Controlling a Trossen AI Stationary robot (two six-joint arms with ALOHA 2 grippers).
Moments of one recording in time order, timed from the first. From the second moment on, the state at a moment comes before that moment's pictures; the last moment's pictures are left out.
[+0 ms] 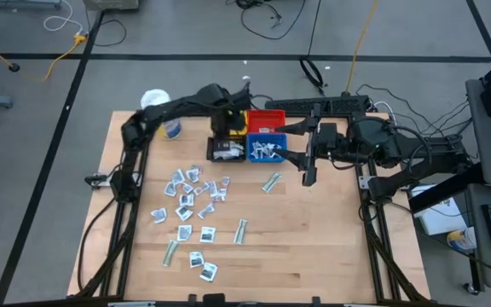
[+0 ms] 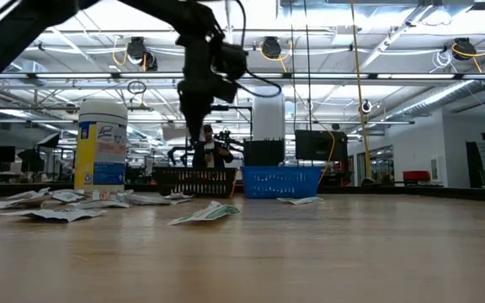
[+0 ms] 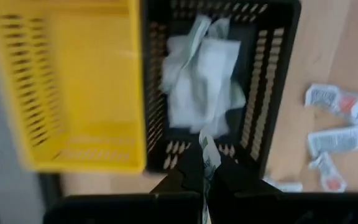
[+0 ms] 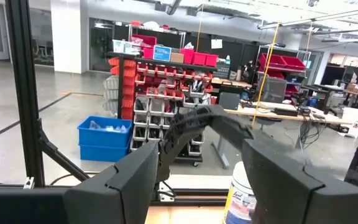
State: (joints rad) left arm 0.50 2.07 1.92 -1.40 0.01 0.42; right arm 0.12 1.20 1.40 -0.10 0.23 -0.12
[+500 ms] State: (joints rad) left arm 0.47 2.23 1.92 -1.28 0.03 0.42; right arm 0.13 1.20 1.40 -0.10 0.23 -0.12
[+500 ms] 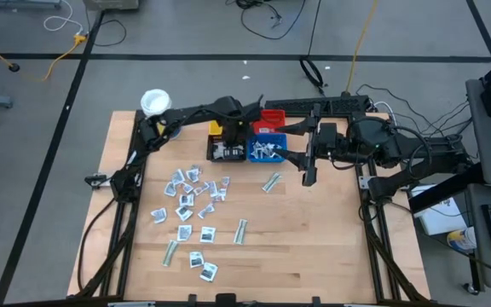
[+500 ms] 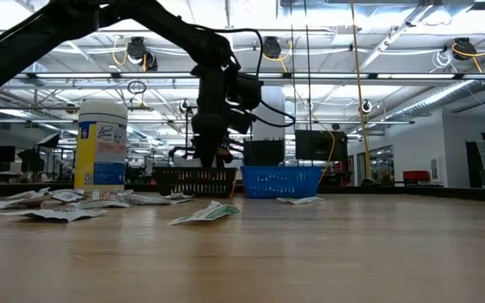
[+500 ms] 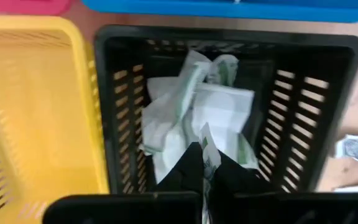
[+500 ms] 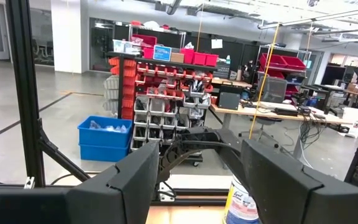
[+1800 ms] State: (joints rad) left arm 0.16 1.26 1.23 -0.14 0.01 -0.13; right arm 0.12 1.21 1.40 -0.18 0.23 -0.08
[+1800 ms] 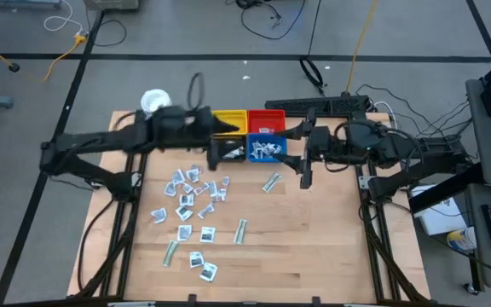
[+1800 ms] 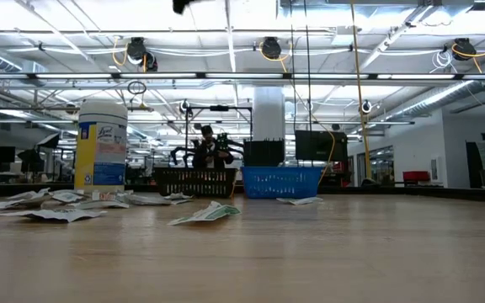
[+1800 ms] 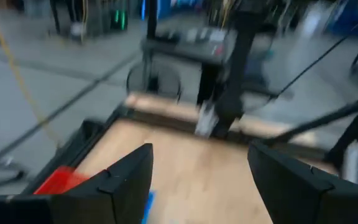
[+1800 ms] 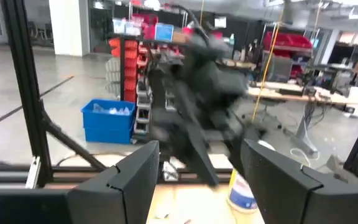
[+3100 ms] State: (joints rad) left arm -0.22 1.14 1.18 -0.03 -0.28 -0.19; right arm -0.19 1.50 1.61 -1.12 -0.21 -0.54
